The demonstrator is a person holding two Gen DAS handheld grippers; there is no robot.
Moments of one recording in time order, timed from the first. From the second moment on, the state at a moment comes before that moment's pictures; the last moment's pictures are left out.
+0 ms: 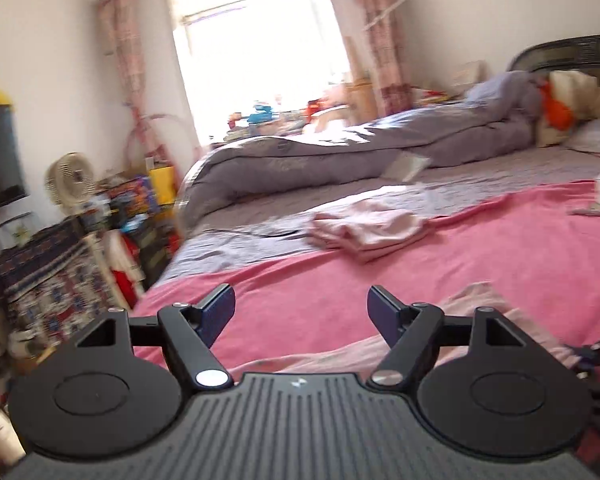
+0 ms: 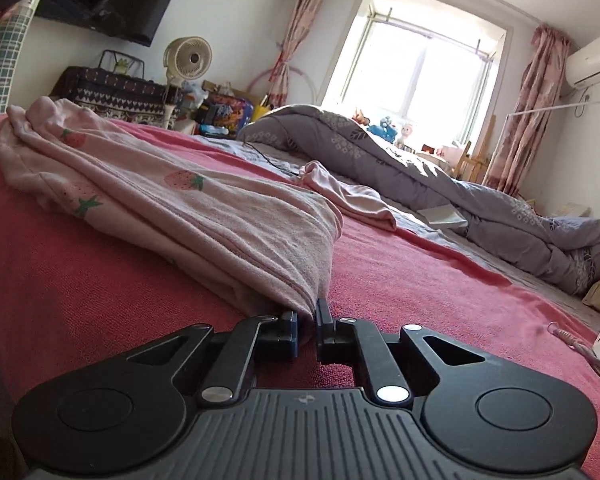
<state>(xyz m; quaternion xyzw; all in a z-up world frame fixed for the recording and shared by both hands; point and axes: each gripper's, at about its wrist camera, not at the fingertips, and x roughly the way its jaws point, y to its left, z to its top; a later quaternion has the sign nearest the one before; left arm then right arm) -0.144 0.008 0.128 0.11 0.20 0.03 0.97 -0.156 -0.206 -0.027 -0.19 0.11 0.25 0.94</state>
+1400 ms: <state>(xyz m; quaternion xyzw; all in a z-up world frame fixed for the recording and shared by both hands) 0.044 -0.106 0.024 0.09 0.46 -0.04 0.88 -0.159 -0.241 -0.050 -0.08 0.04 0.29 0.95</state>
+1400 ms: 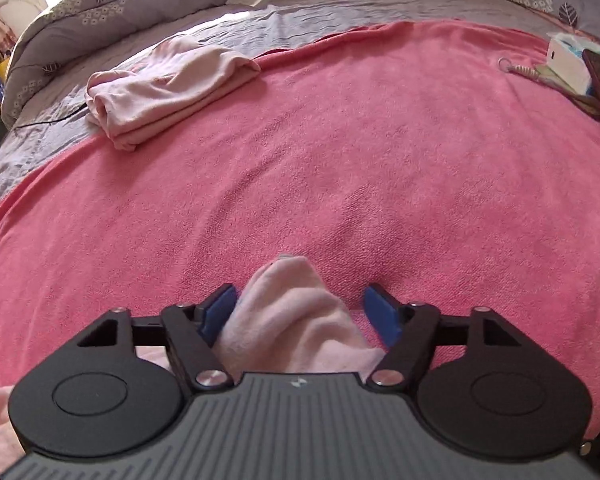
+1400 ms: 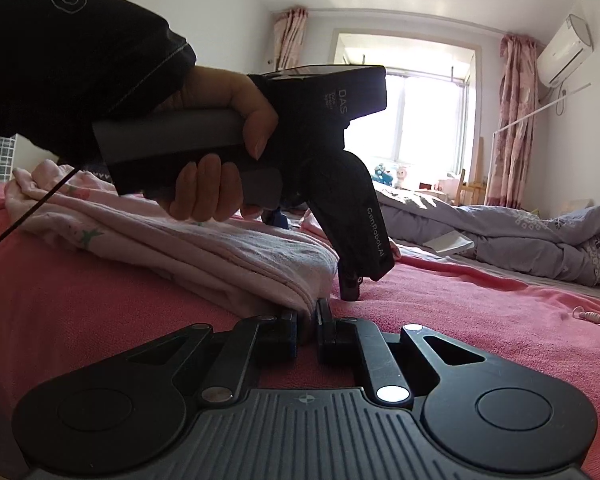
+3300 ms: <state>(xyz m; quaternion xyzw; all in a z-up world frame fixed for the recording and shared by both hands) -0.142 0.099 0.040 0.13 0.28 0.32 0.90 -0.164 -0.301 -0.009 -0.03 0.08 0.30 0.95</state>
